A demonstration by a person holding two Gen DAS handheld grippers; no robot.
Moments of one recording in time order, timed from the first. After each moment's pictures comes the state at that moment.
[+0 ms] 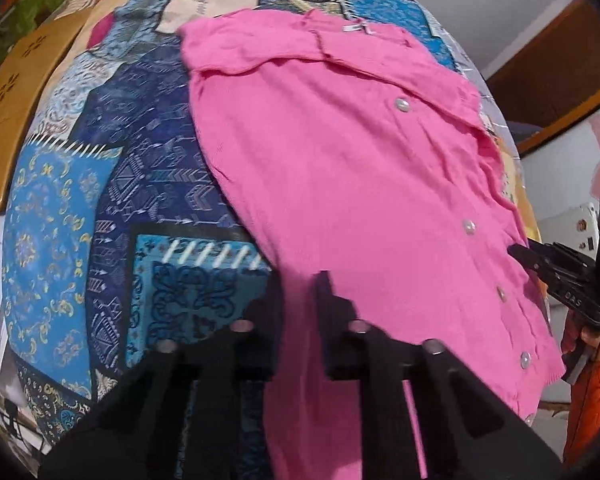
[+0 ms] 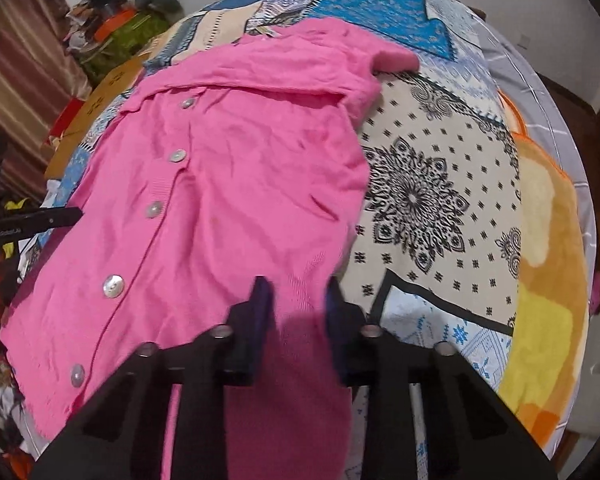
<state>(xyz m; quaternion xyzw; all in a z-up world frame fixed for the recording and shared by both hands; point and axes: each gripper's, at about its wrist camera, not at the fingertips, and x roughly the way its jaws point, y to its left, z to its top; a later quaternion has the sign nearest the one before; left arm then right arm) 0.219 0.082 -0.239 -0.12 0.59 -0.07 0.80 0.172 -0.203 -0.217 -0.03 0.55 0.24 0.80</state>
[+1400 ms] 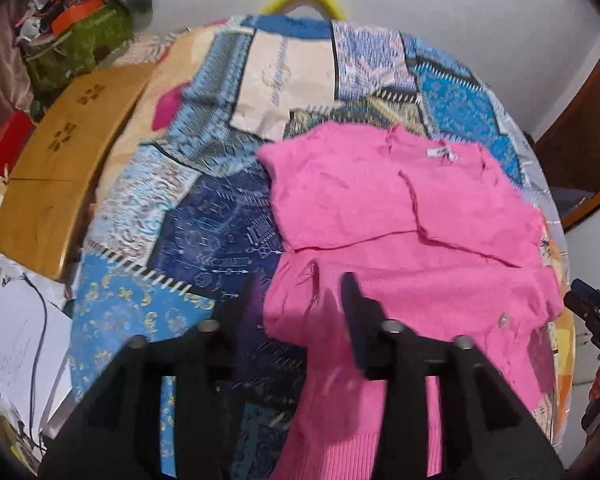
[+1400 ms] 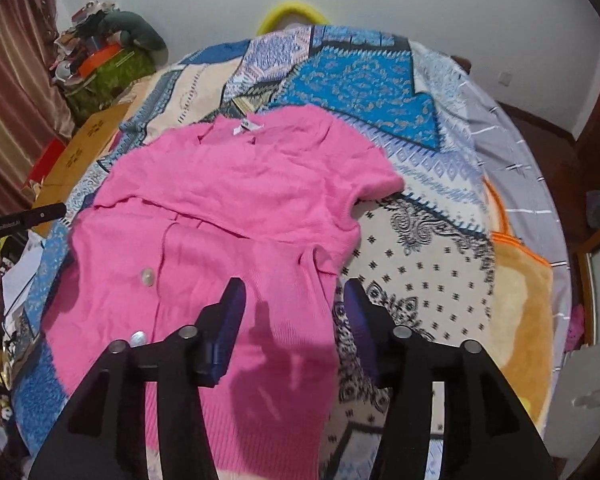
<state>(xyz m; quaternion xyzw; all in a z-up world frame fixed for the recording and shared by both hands) 0.297 0.143 -0.191 -0.10 0.51 0.05 0.85 0.250 -0.187 -0.167 -0.03 0.49 0.20 0.85</state>
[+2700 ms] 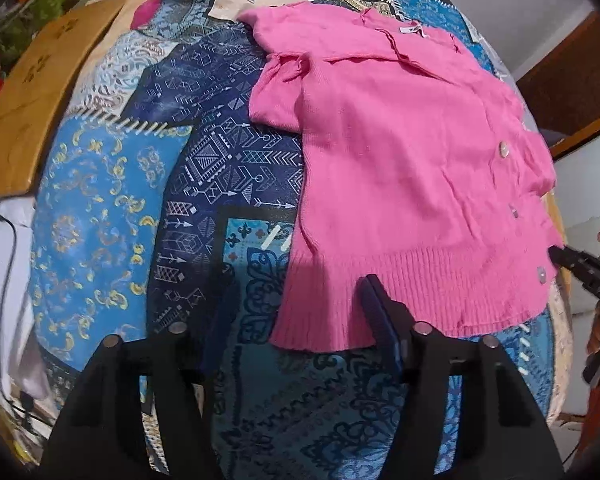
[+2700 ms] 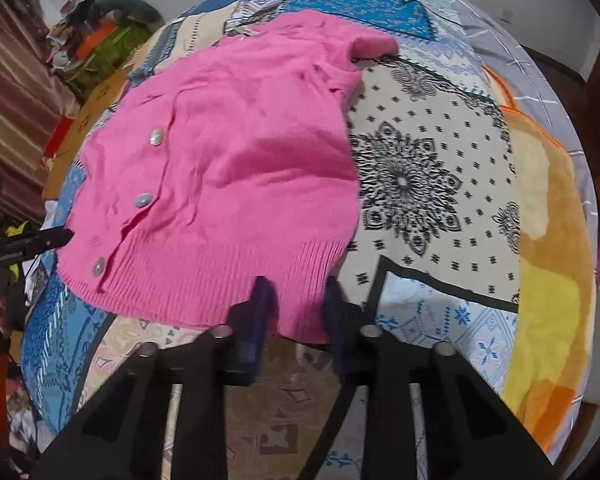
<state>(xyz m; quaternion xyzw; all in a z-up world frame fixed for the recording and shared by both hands) 0.208 0.129 -0.253 -0.12 0.60 -0.02 0.79 0.180 -0.207 -0.219 0.01 0.57 0.21 0.79</state>
